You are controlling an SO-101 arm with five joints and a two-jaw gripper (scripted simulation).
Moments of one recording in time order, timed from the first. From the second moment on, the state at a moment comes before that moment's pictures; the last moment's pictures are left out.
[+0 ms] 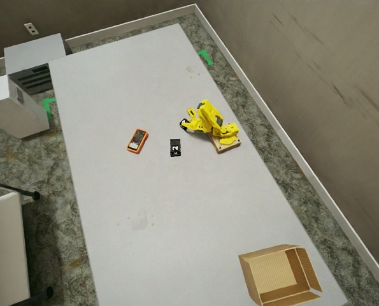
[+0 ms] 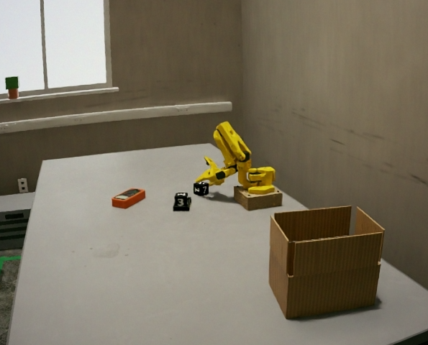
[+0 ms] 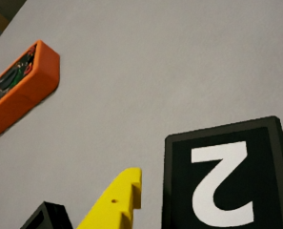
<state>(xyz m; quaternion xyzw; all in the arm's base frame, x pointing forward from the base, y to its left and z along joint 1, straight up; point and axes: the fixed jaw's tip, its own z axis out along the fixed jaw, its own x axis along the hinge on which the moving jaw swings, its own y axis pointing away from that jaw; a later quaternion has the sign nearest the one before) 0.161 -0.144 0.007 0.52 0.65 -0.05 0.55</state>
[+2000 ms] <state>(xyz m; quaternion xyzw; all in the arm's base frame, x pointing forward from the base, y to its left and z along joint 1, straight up) 0.183 -0.165 0.080 0.48 0.57 -0.04 0.67</state>
